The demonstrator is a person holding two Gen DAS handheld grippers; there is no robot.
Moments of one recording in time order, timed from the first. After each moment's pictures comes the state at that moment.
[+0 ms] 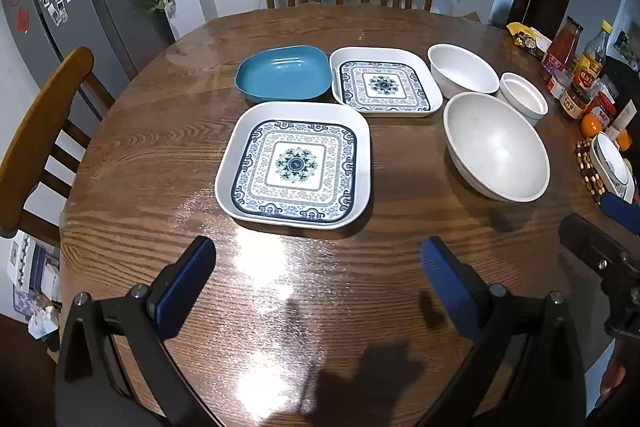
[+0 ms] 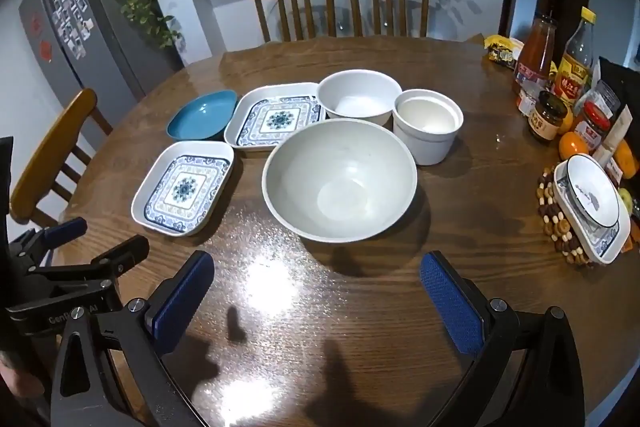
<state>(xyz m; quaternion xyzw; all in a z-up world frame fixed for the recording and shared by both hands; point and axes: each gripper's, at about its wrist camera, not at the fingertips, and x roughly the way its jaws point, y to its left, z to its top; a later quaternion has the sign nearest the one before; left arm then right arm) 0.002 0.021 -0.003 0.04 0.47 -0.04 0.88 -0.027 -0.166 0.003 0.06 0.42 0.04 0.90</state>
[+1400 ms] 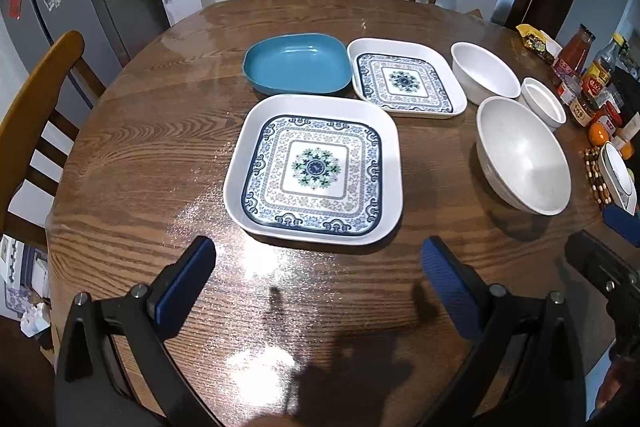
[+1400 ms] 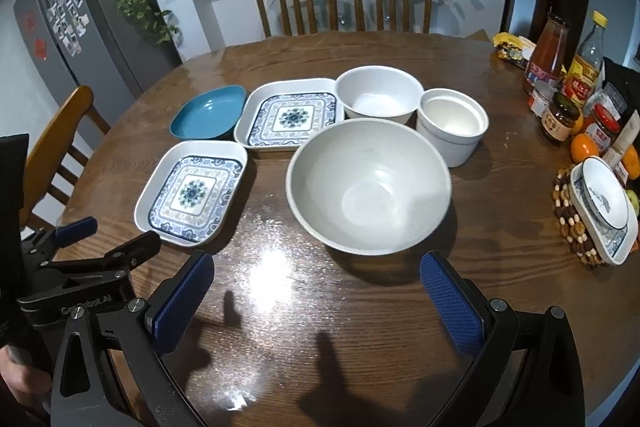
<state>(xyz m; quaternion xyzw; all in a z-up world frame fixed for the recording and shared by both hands) 0.032 0.050 -0.020 0.02 0.49 -0.05 0.87 -0.010 -0.136 -0.002 0.05 0.44 0.04 0.90</state>
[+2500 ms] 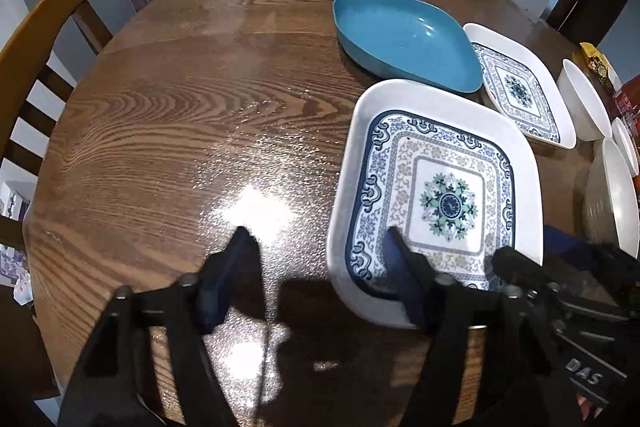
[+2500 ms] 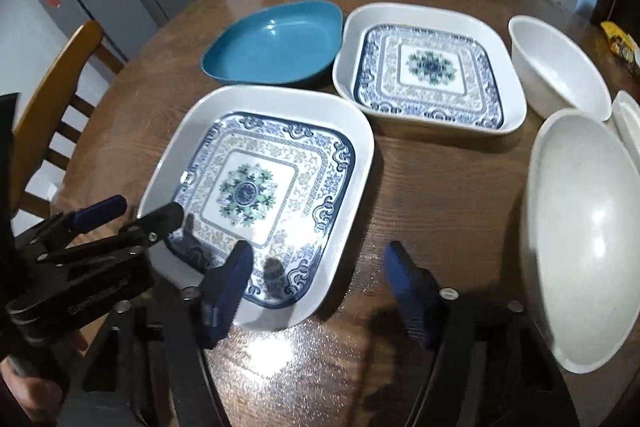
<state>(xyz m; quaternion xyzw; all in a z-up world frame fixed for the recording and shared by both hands) 0.107 0.126 -0.082 -0.02 0.54 -0.01 0.84 0.099 -0.032 -0.081 0.03 0.54 0.12 0.83</state>
